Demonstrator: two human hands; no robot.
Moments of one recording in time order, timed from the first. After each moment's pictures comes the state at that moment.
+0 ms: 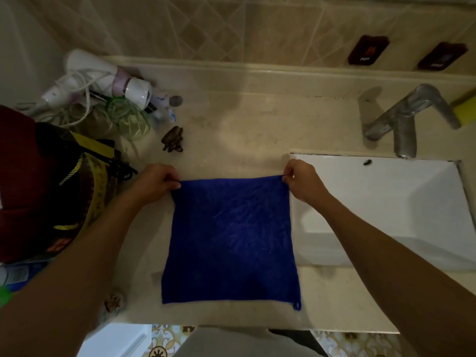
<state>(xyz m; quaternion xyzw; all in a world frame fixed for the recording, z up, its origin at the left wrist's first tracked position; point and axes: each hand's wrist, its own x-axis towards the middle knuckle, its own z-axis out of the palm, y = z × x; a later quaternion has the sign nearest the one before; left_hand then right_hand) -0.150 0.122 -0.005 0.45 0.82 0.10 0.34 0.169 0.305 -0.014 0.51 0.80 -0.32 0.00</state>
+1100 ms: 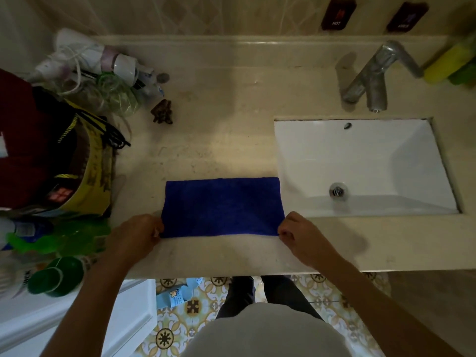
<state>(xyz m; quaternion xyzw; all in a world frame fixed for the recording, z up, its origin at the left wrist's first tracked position) -0.055 -0.044 0.006 0.46 0.83 -0.11 0.30 0.299 0.114 -0.012 0.40 0.84 -0.35 0.05</state>
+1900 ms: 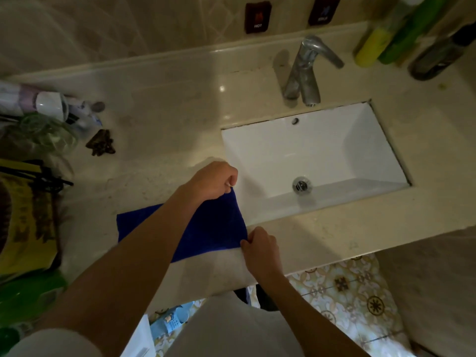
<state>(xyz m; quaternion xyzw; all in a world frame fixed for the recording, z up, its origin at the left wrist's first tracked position) 0.091 0.210 -0.007 0.70 0.63 -0.01 0.32 0.274 0.088 -0.015 0.69 0.56 -0.45 0.00</state>
